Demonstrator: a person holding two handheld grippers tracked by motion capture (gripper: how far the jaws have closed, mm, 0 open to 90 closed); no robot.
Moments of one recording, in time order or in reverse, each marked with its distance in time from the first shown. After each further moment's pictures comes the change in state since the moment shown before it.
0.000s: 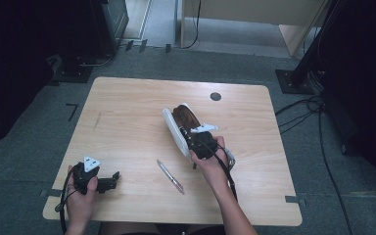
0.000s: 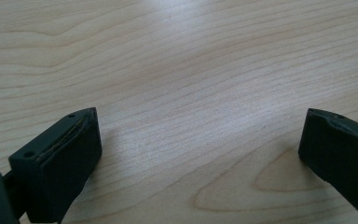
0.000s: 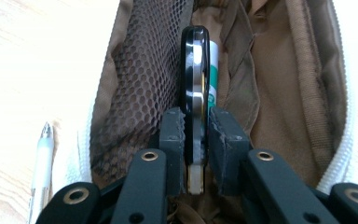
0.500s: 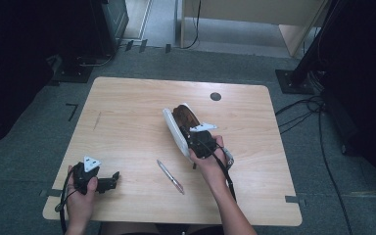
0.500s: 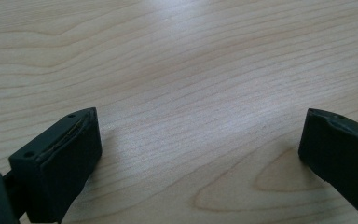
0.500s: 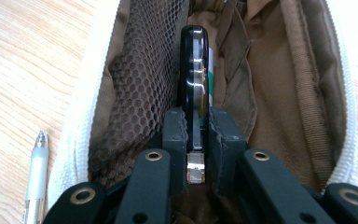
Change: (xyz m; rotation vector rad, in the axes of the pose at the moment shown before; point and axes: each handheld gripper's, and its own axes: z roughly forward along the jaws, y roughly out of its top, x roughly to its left) left arm 0.000 0.000 0.000 -0.001 0.001 -0.003; right arm 0.002 0.003 0.003 -0.008 -0.023 0.011
